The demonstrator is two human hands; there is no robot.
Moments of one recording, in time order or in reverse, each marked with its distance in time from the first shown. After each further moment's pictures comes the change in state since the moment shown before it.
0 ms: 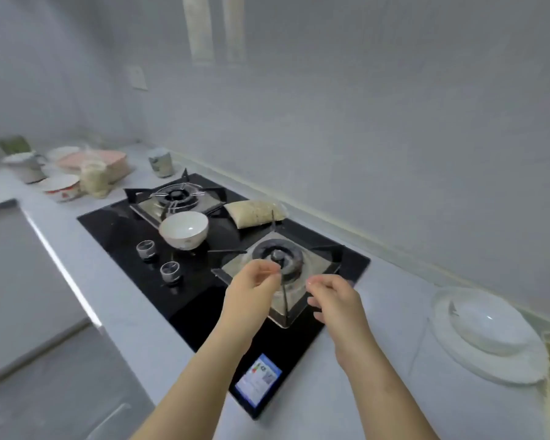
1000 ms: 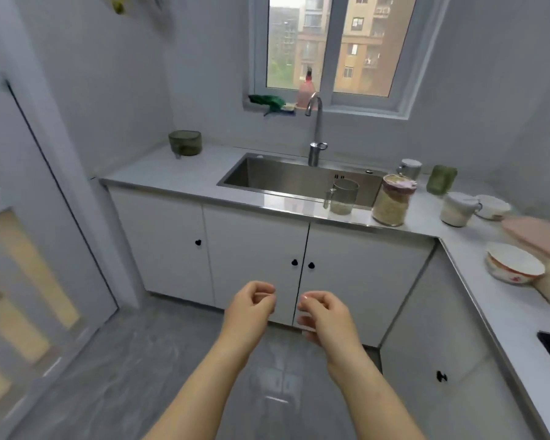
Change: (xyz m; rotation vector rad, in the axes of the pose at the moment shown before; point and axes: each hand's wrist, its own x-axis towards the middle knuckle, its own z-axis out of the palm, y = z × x) left_hand -0.088 -0.134 -0.704 -0.110 1.098 -0.218; right_hand -0.182 0.014 0.744 -0.279 -1.124 0.061
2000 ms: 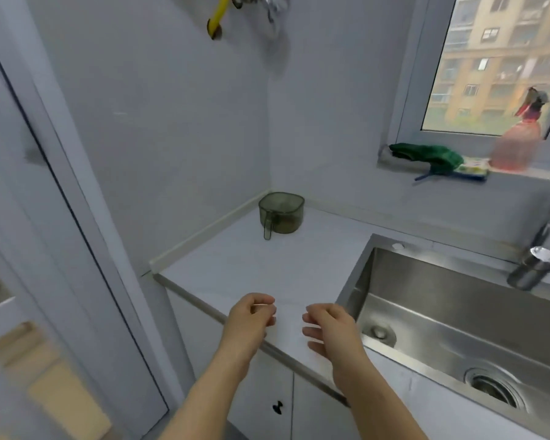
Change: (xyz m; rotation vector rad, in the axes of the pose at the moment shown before) left_hand 0.548 0.043 -0.218 -0.085 0.388 -0.123; right_hand 0.511 -0.161 0.335 0.004 -0.346 0.034
